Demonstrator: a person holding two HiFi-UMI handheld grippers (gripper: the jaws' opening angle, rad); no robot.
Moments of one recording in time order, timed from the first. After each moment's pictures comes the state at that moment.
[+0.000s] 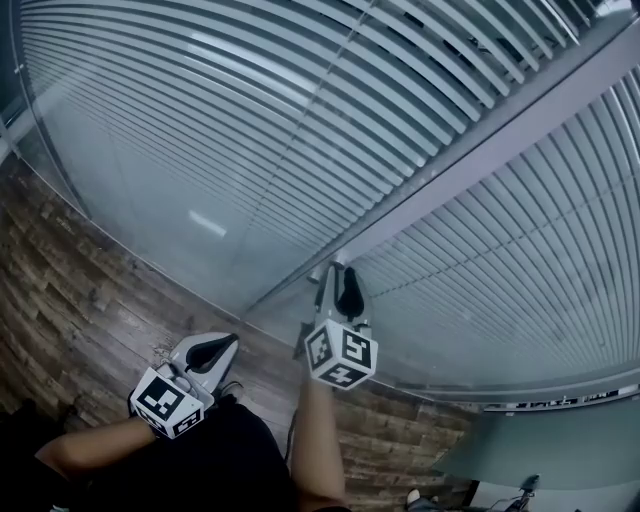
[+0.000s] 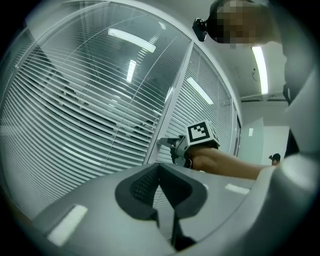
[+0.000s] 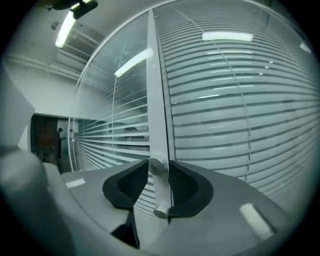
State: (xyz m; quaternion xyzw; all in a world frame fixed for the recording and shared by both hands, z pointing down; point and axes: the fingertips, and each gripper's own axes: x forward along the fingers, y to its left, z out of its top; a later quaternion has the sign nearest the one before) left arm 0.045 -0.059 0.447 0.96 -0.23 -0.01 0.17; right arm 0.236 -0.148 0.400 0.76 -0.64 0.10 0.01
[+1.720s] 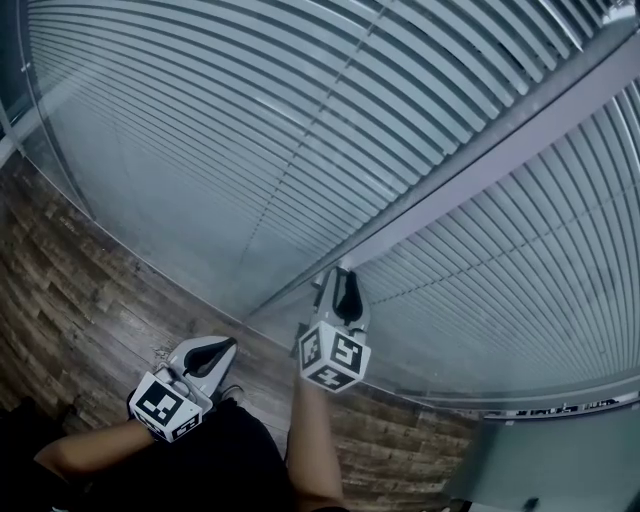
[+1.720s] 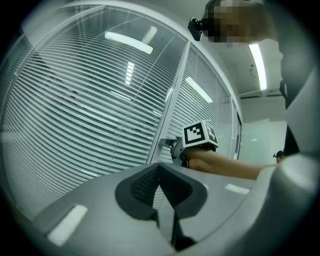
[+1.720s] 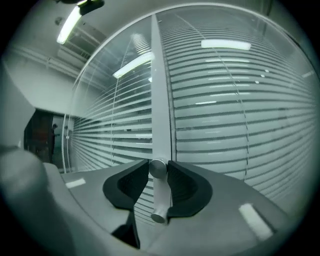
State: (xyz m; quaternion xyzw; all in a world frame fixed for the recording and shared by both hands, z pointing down) left arm 0.033 -0.057 0.444 0.96 -0.24 -0.01 0.15; right arm 0.231 -0.149 0.396 0.79 -0.62 0.06 0.02
